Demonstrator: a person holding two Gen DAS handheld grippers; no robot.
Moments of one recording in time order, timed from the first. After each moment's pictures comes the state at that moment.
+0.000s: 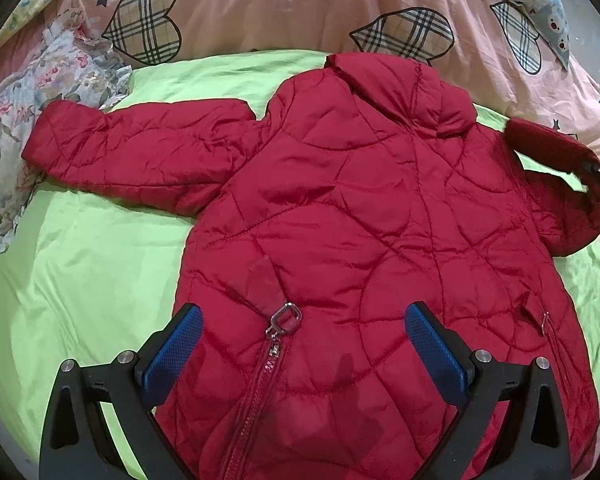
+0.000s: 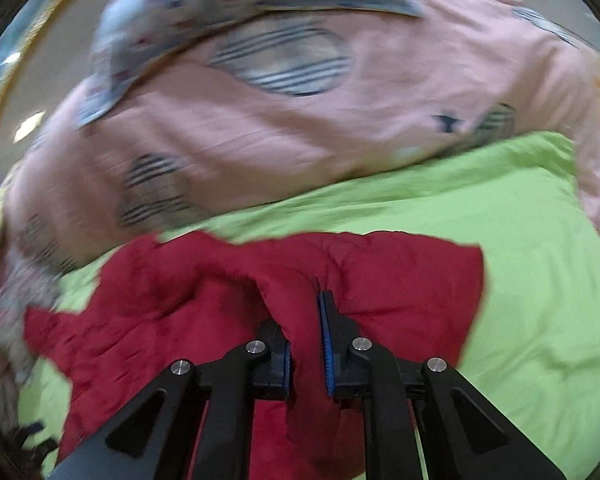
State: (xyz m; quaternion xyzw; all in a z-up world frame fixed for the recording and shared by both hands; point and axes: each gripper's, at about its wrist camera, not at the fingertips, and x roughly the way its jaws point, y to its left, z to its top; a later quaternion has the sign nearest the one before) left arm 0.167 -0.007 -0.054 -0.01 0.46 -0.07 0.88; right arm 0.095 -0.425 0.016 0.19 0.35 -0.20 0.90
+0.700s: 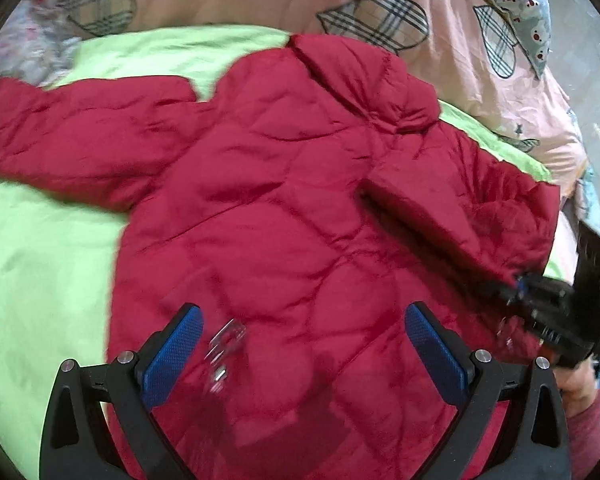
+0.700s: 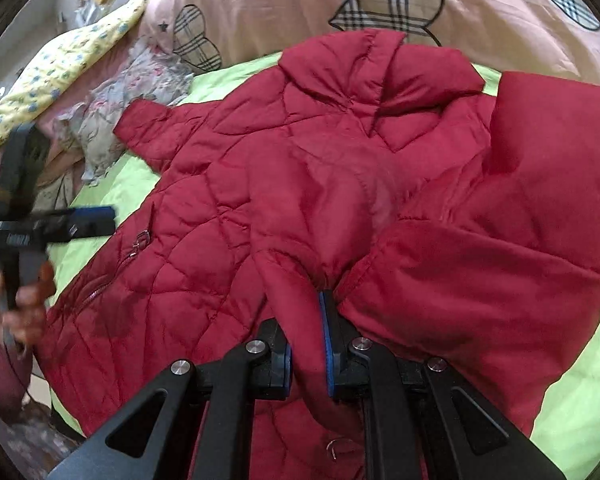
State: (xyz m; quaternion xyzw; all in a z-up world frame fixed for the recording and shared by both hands) left arm 0.216 -0.009 -0.072 -0.07 0.51 -0.18 0.84; right arm 0.082 -0.239 -0.058 0.09 0.51 0.05 0.86
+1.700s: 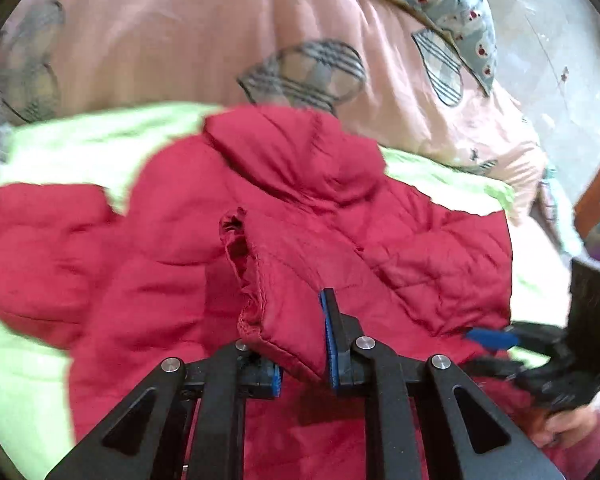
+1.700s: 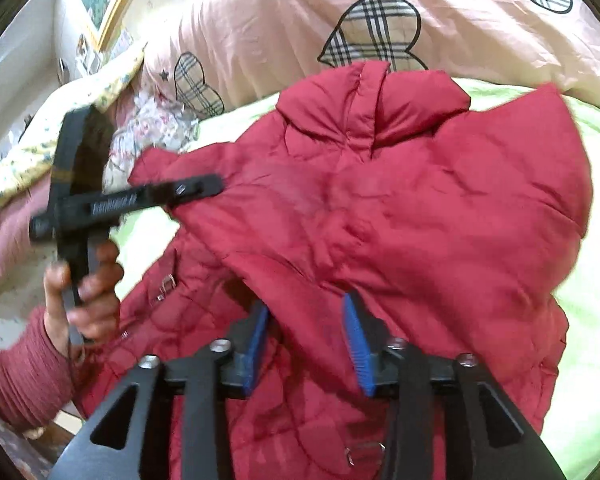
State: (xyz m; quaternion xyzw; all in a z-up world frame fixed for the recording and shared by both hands) left arm 0.279 -0.064 -0.104 -0.05 0.39 -0.23 0.89; right arm 0.082 -0.256 -0.038 0.15 0.46 0.05 0.88
